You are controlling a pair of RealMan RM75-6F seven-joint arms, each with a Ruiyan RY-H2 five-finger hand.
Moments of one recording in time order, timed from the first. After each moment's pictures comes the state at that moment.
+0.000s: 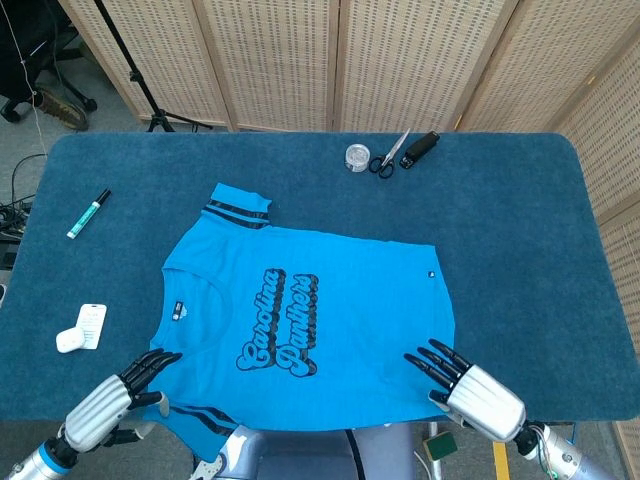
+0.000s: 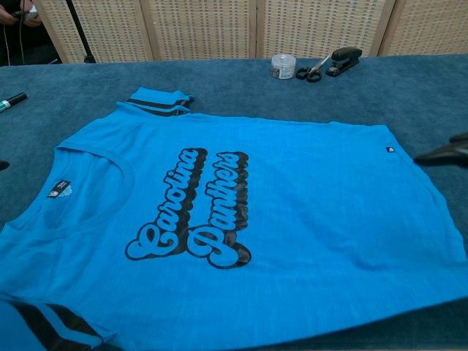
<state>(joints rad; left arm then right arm) -0.25 -1.35 0.33 -1.24 2.00 1.69 -0.54 0.37 -1.21 -0.24 -1.42 -2.08 1.53 0.03</state>
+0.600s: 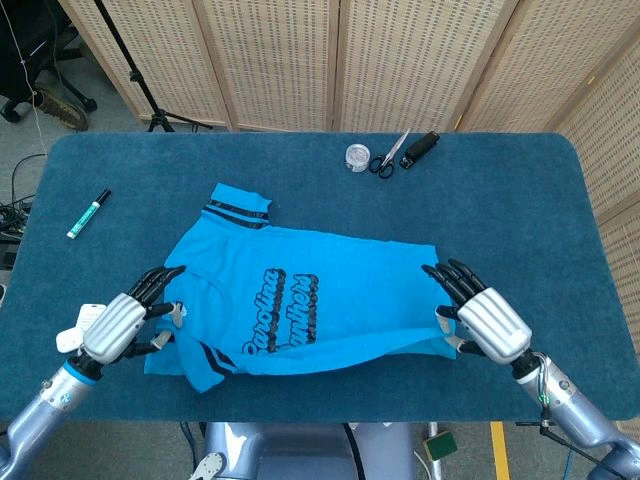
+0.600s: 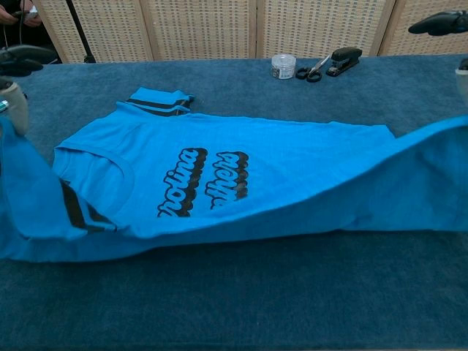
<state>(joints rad) -0.45 -1.29 0.07 -1.40 1.75 1.41 -0.48 0.50 -1.15 -0.03 -1.52 -1.76 1.36 0.22</state>
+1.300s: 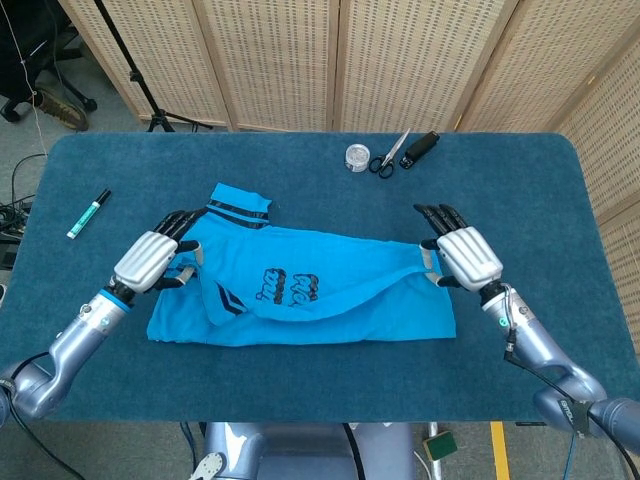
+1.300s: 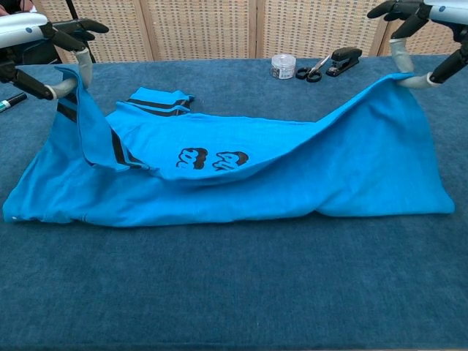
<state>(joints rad) -0.68 -1.34 -0.09 -1.27 1.57 1.07 -0.43 0.68 -1.27 0.16 -1.38 -1.45 1.01 0.20</state>
